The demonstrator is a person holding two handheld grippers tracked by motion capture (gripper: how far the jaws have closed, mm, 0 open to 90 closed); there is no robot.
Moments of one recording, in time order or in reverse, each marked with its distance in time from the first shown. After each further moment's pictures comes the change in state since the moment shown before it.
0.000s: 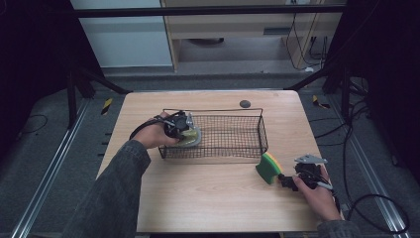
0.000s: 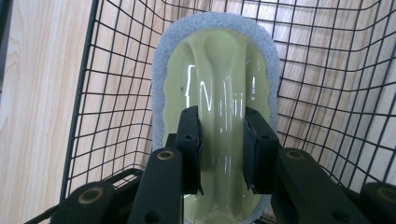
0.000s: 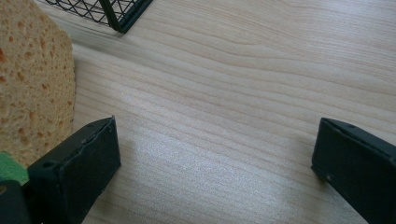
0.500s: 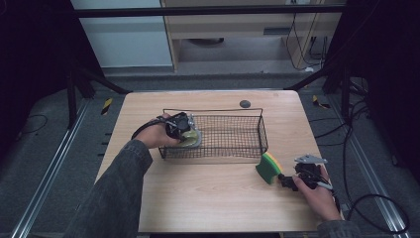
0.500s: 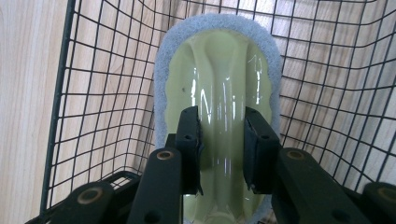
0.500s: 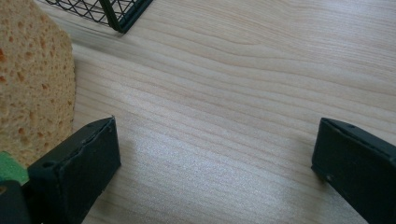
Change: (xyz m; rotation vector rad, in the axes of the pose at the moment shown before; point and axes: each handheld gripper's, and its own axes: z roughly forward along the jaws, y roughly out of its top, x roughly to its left) left arm -0.001 0.002 0.009 0.024 -0.025 -0.014; right arm 0.000 0.000 0.000 0.000 0.000 0.000
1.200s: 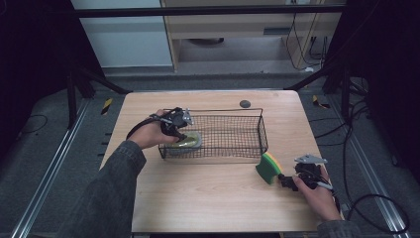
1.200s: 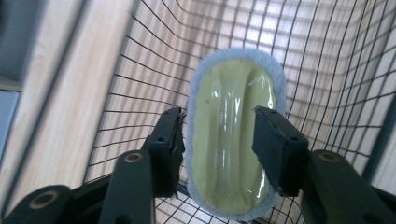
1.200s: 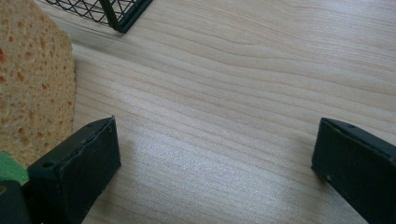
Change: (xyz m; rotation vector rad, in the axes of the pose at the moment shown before) left arm 0.000 -0.004 -0.035 -0.112 0.049 -0.072; right arm 0.000 0.000 0.000 0.001 0.001 0.002
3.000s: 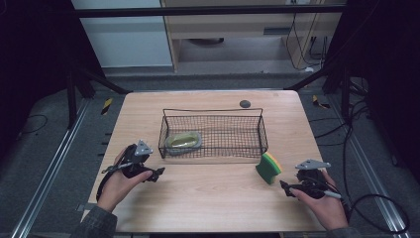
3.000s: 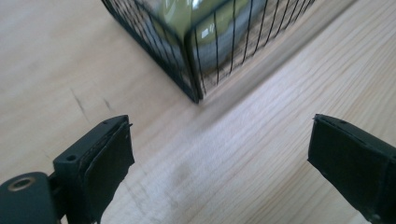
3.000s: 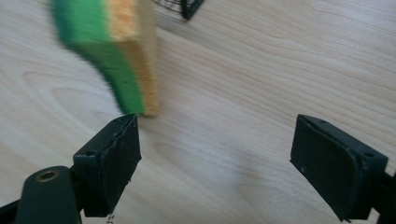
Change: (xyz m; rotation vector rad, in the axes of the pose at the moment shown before) left arm -0.096 -0.137 -0.015 -0.207 0.081 -0.551; right arm 0.027 0.010 -0.054 0.086 0.034 -0.093
